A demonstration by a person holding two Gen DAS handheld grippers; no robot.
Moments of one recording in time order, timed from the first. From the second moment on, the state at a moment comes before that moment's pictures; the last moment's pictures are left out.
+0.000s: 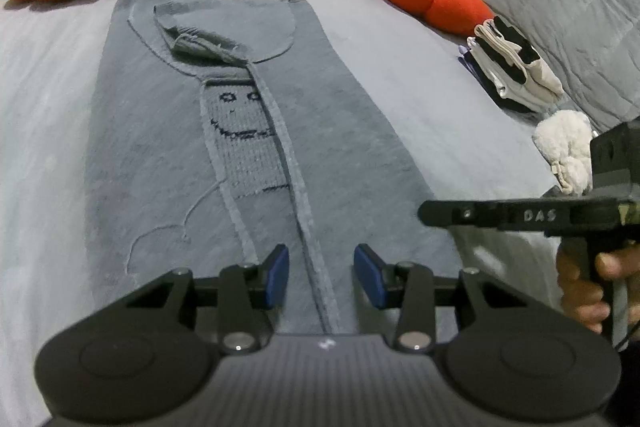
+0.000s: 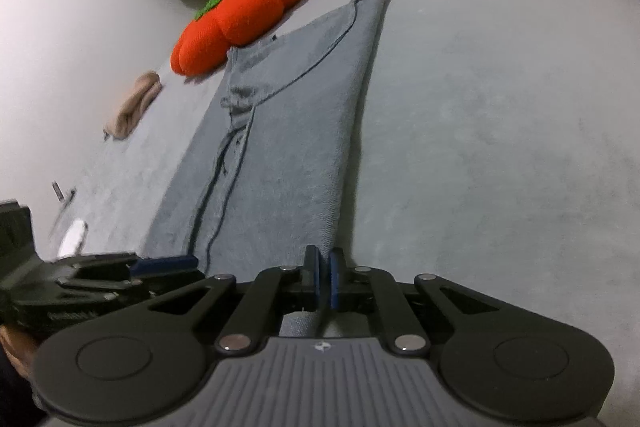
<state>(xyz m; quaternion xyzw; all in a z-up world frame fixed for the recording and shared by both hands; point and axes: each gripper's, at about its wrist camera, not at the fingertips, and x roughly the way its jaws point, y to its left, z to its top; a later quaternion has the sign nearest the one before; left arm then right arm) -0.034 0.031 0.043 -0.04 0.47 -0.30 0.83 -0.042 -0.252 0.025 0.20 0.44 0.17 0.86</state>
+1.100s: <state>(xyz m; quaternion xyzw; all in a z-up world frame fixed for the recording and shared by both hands) -0.112 0.046 0.038 -0.10 0.48 -0.29 0.82 -0.110 -0.254 0.022 0.23 0.45 0.19 0.84</state>
